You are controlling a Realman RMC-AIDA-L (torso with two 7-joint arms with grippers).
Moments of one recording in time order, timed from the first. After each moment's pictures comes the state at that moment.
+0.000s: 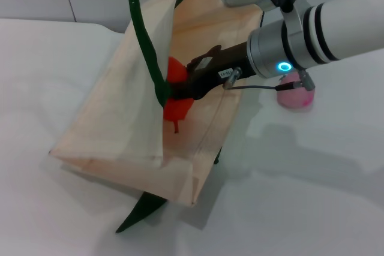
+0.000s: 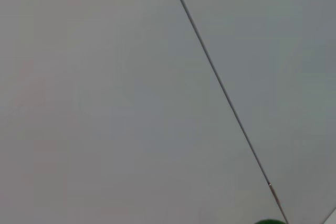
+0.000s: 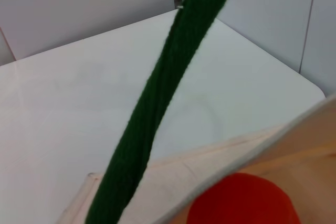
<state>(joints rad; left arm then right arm) -0.69 -2.03 1.46 2.03 -0.26 -1.35 0.29 0.89 2.02 -1.66 -0.91 1.22 1.00 -0.87</state>
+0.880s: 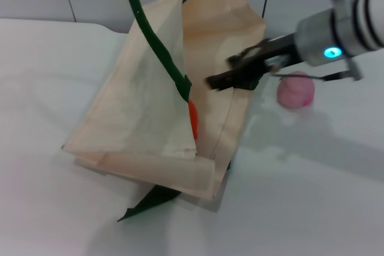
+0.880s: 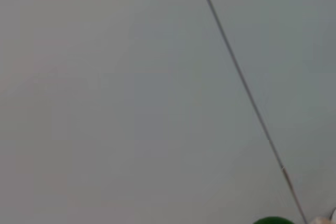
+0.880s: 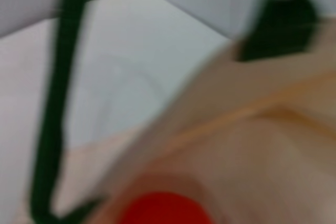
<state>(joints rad) -0.65 -2.03 1.45 2.03 -0.24 -1.35 0.29 0.87 2.02 -1.43 -0.88 1.03 1.13 -0.84</state>
